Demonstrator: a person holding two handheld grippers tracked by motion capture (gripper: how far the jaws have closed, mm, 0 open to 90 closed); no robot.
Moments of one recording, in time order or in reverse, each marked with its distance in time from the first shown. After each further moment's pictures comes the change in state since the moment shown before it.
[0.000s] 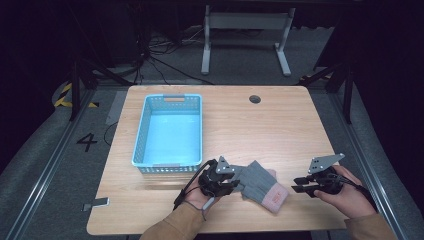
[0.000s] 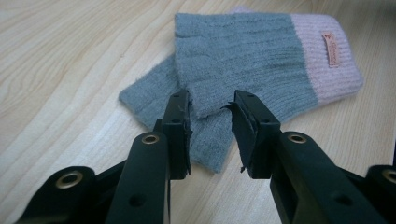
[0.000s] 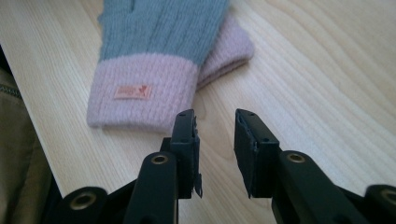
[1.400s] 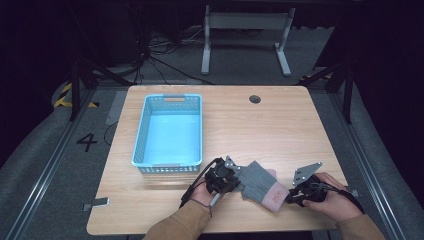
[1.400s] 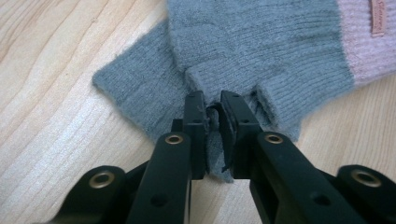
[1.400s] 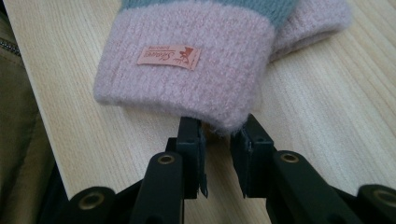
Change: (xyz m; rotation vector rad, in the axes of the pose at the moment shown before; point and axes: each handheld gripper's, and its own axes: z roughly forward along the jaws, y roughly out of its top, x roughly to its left) left arm 0.010 0.005 0.030 0.141 -0.050 -0.015; right arm 0.018 0.001 0.037 0.125 0.077 -0.104
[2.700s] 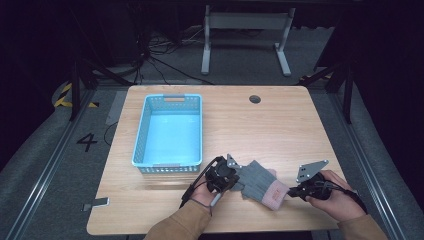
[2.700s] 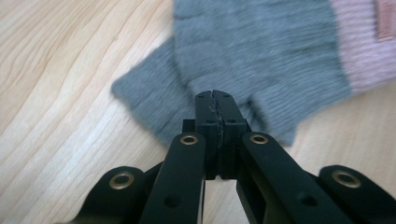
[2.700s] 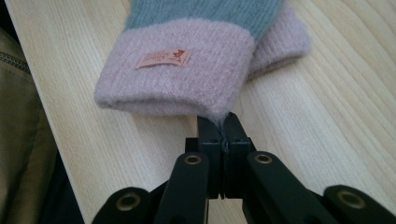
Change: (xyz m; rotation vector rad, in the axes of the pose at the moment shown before) left arm -0.006 0.007 -0.010 -0.004 0.072 -0.006; right arm 0.003 0.006 -0.019 -0.033 -0.059 -0.011
